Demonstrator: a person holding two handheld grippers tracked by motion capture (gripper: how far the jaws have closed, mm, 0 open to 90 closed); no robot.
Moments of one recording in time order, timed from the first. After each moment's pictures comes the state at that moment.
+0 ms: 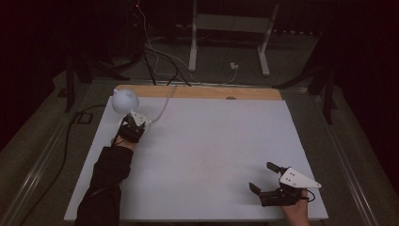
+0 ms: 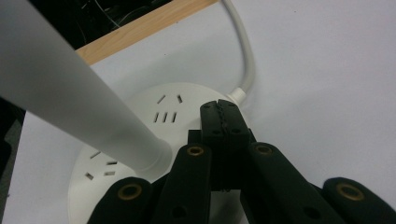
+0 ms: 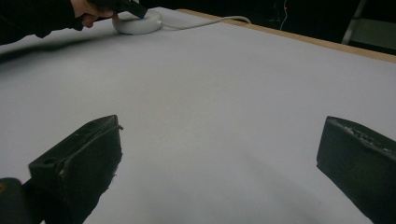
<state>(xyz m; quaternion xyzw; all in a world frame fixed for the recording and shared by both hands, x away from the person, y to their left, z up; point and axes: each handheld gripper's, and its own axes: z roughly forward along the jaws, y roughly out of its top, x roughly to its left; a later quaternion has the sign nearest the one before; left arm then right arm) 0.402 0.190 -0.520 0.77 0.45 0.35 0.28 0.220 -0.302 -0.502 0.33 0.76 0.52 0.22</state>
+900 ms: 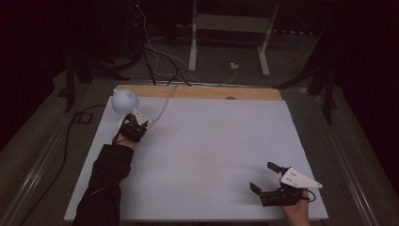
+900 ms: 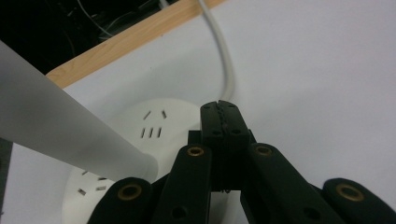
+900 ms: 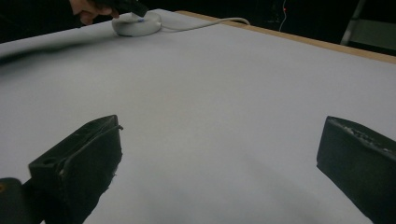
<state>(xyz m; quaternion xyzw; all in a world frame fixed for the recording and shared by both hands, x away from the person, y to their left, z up) 0.398 0.184 -0.503 0.78 0.44 0.33 0.30 0.219 -0.303 -0.501 0.33 0.76 0.52 0.22</state>
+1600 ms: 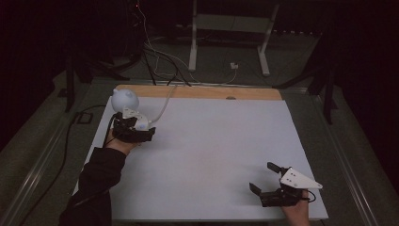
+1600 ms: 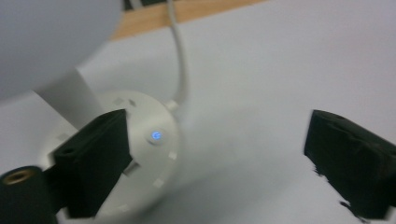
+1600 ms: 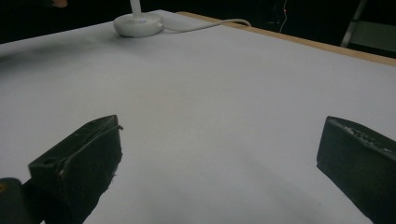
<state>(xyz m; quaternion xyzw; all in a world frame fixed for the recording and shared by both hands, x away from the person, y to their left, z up) 0.362 0.193 -0.455 0.76 0.49 0.20 0.37 0.218 -0.301 -0.499 0.32 0.76 0.52 0.22</state>
